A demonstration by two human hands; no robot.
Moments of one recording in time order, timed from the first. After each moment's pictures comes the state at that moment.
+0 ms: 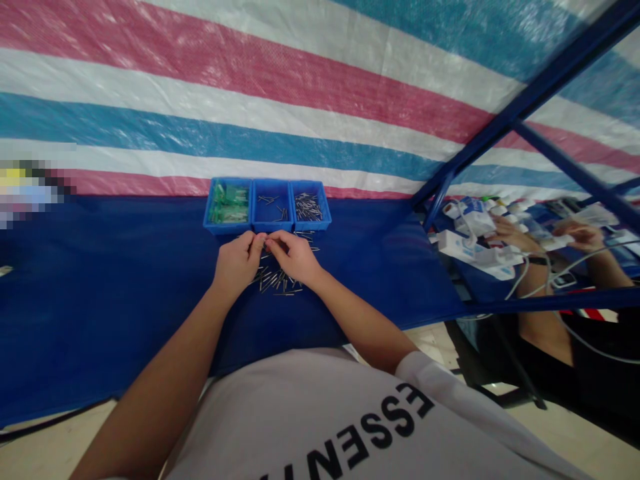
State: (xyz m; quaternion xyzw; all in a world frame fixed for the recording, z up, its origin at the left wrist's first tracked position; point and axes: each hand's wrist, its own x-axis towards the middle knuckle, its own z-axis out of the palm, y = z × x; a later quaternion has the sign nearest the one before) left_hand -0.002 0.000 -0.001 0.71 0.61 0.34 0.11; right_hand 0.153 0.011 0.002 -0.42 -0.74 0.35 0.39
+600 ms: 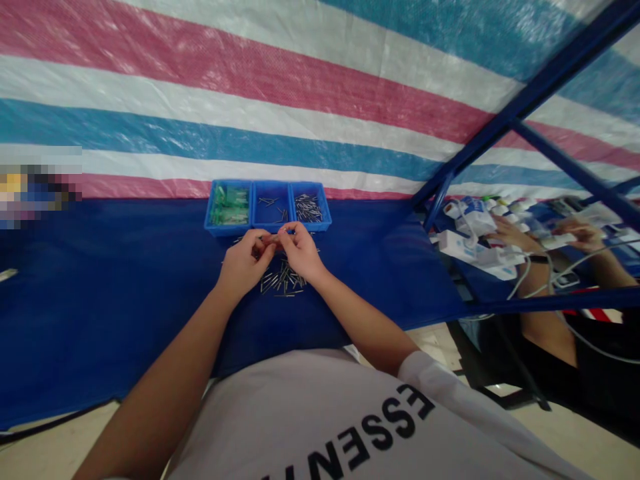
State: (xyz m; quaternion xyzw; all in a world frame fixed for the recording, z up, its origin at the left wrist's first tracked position) left_hand 0.003 -0.004 -0.004 0.71 0.55 0.40 0.19; right_hand 0.146 0.023 -0.018 -0.41 -0.54 0.53 0.50
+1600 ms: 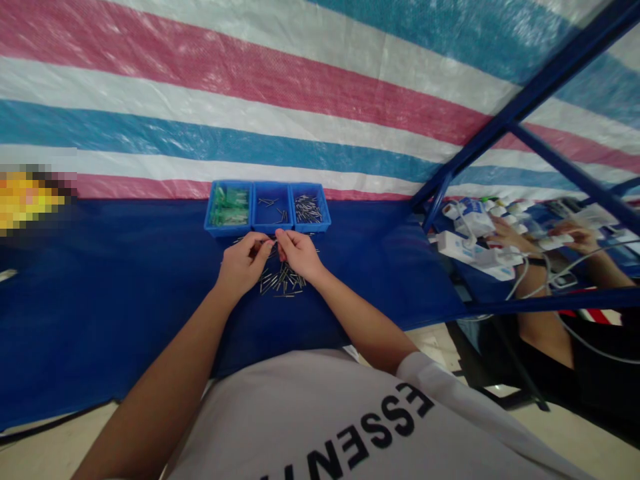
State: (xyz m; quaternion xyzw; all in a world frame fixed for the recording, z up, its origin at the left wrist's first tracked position) left_hand 0.000 -0.005 -0.001 0.72 0.55 0.39 0.18; right_hand 0.153 0.020 -0.006 -0.44 -0.61 0.49 0.44
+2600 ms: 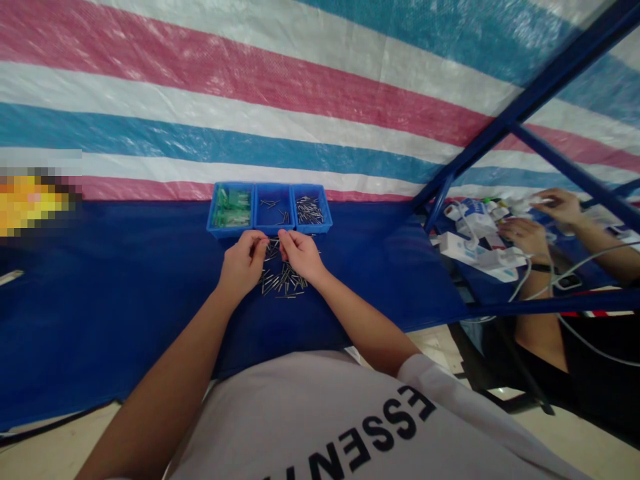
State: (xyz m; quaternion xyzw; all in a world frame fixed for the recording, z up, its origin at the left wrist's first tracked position) left_hand -0.001 -0.003 -0.004 0.70 0.56 0.40 0.18; right_hand 0.154 0.018 -0.004 -0.47 -0.63 0.45 0.43
